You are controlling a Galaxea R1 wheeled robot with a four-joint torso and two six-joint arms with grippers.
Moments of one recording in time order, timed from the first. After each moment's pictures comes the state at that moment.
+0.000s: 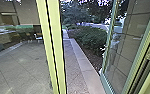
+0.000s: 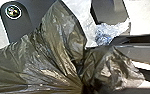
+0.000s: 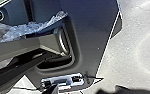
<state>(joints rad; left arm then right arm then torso) 1.51 3.03 -2.71 -0.57 0.10 0.62 -1.50 3.04 -2.73 -0.06 -0.23 0.18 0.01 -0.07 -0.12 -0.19</state>
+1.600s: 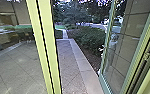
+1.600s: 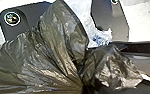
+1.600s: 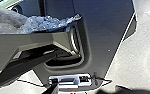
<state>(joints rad) 1.50 3.03 -2.71 -0.57 0.10 0.62 -1.52 3.00 -2.63 -0.08 -0.19 0.13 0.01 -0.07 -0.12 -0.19</state>
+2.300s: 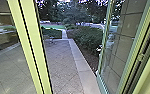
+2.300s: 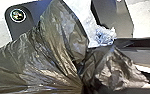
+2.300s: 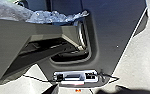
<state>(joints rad) 1.50 3.02 -2.72 -0.57 0.10 0.62 -1.54 3.03 -2.63 -0.11 -0.18 0.13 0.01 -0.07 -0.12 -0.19</state>
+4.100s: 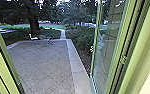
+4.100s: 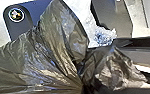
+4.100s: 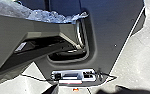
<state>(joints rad) 1.50 3.03 -2.72 -0.57 0.10 0.62 -1.55 3.03 -2.65 -0.12 -0.18 0.13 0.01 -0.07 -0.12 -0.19</state>
